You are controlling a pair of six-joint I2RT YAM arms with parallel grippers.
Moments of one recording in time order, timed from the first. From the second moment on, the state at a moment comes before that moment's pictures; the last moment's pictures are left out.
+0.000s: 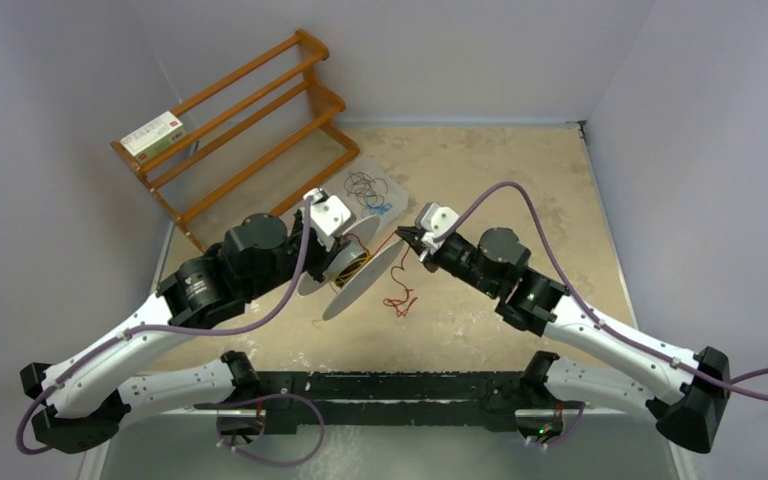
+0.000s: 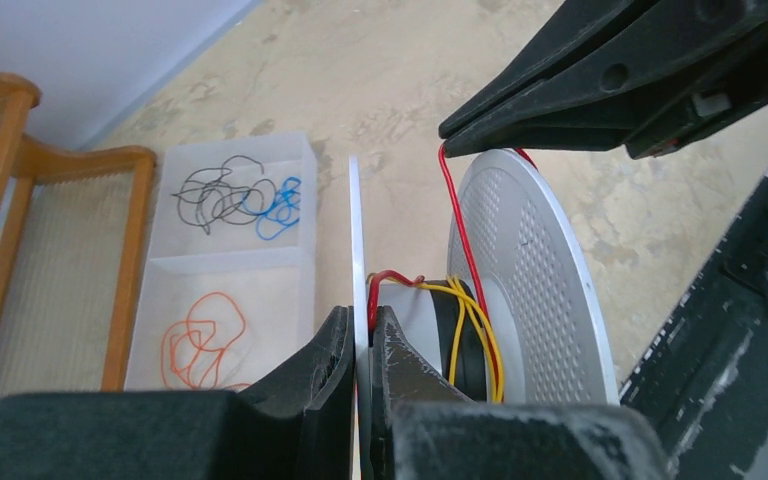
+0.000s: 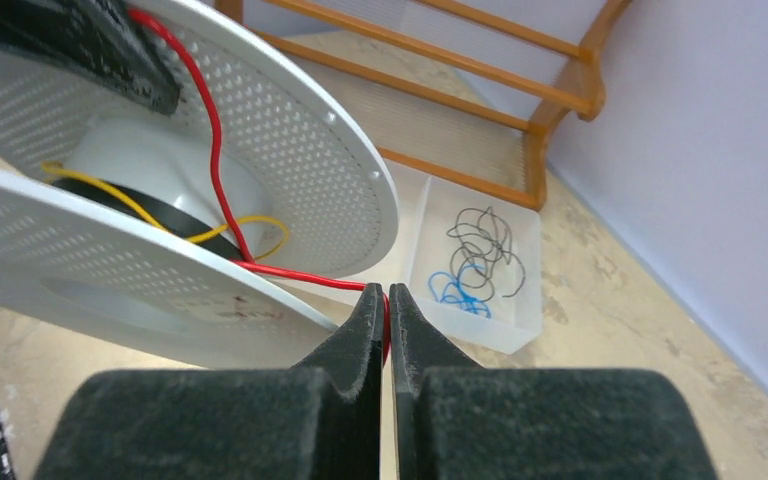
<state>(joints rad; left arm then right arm) -0.98 0.90 1.16 -0.58 -0.17 0.07 0.90 0.97 0.82 0.09 0.02 -0.28</state>
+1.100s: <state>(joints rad) -0.98 0.92 1.45 -0.71 -0.11 0.03 0.84 0.58 0.48 0.16 0.05 -0.01</state>
